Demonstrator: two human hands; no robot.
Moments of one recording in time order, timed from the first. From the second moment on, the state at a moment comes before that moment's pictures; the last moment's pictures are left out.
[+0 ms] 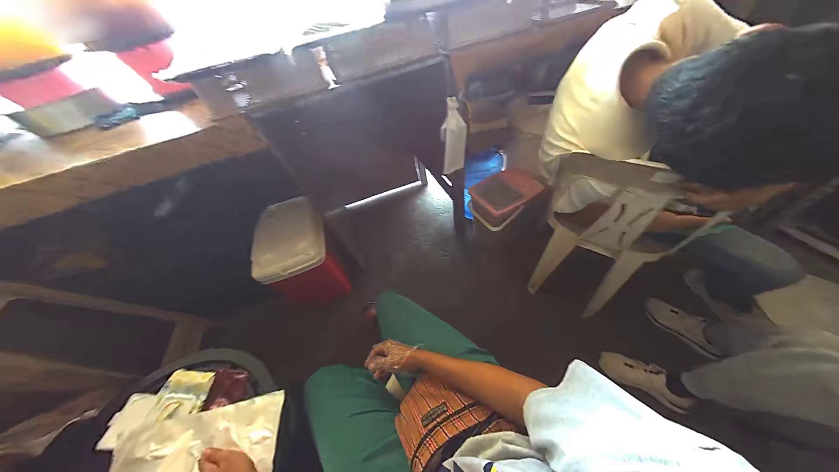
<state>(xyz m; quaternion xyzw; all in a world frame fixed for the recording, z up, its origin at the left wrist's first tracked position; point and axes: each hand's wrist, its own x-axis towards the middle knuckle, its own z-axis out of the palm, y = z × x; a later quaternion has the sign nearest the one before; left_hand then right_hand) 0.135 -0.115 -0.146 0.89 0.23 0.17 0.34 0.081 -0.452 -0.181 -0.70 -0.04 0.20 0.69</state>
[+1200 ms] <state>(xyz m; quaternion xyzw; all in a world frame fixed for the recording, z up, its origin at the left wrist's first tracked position) 0.051 -0.255 0.086 0.70 -0.13 0.13 0.69 0.049 -0.444 -0.001 -0.64 -0.34 -0.03 0.69</state>
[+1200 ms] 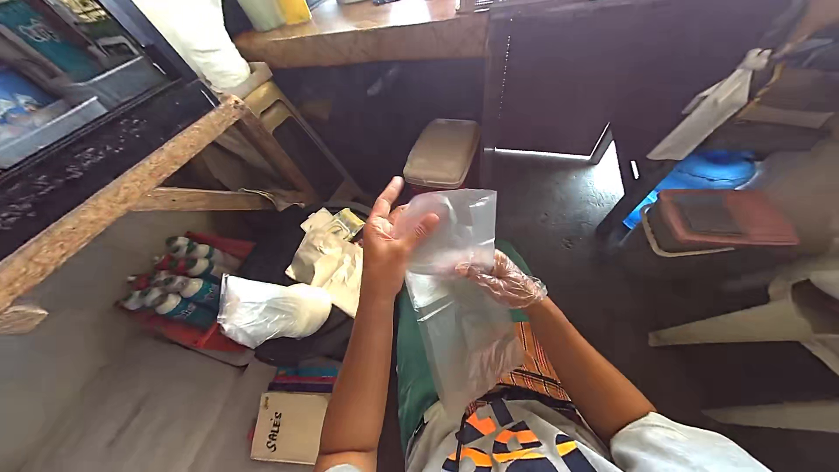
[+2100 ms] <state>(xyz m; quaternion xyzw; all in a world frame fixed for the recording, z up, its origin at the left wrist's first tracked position) 0.025 -0.266 0.074 0.62 -0.22 0.27 0.70 0.028 -0.450 0.031 -0.66 -0.35 -0.25 0.62</state>
